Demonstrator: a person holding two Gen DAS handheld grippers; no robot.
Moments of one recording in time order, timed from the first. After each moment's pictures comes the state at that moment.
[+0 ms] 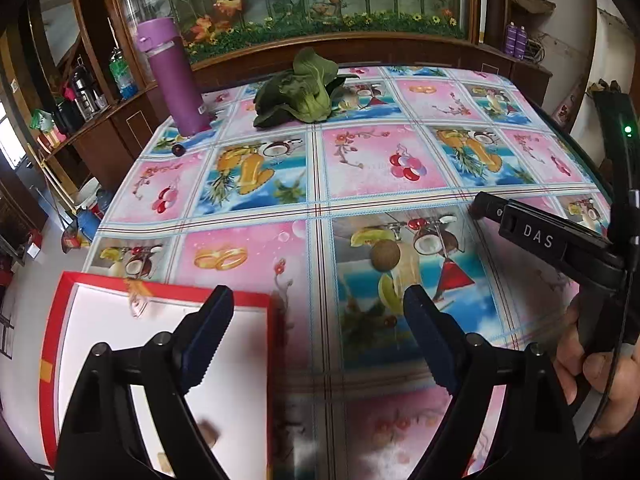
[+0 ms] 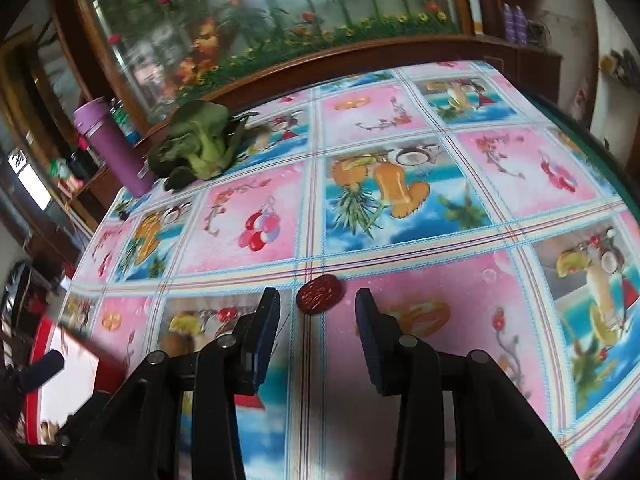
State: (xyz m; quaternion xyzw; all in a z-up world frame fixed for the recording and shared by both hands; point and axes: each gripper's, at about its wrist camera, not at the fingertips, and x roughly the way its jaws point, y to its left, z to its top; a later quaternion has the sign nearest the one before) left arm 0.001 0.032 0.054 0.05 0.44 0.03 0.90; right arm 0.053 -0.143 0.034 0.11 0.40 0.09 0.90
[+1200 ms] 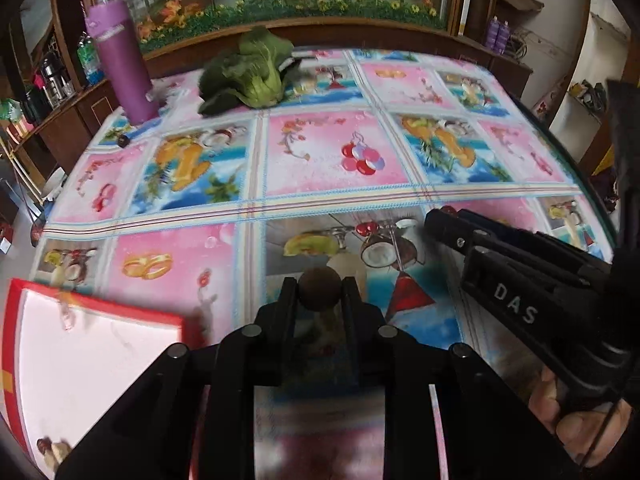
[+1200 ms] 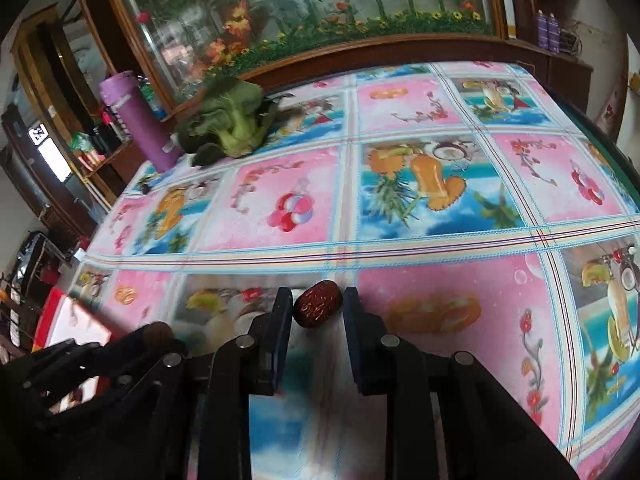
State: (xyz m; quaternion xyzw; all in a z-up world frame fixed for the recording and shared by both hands) left arm 0.016 0.010 0.045 0.02 0.45 -0.03 0.89; right arm 0.042 -0.128 0.038 0.09 0.41 0.16 0.89
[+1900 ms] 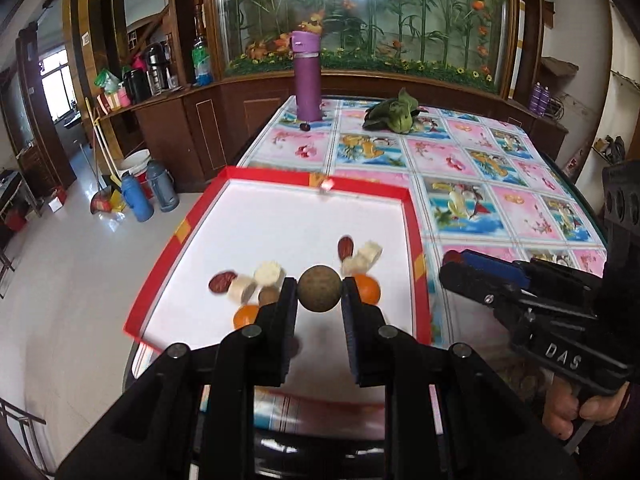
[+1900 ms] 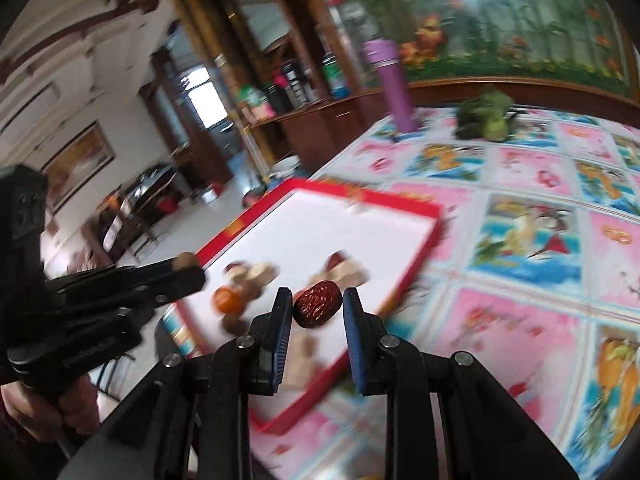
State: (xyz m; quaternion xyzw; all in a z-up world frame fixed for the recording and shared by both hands) left arm -0.216 0.148 0.094 -0.02 0.37 0.08 0.92; right arm -0.159 0.000 0.077 0.03 0.34 0.42 0.84
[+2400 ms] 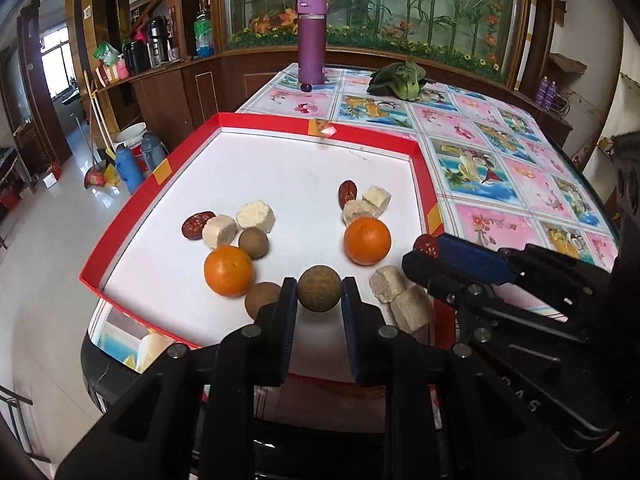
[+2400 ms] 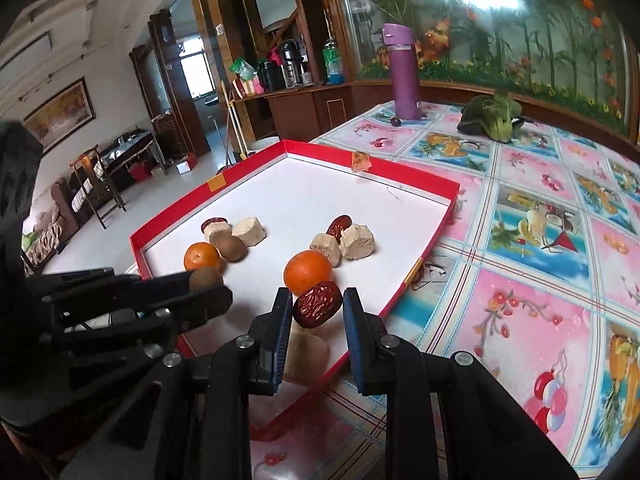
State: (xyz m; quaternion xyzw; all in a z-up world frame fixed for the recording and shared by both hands) left arm -0.218 0.151 0.043 -0.04 0.40 0.08 0.91; right arm -0.174 0.029 0.047 -0.04 0.33 0.38 0.86
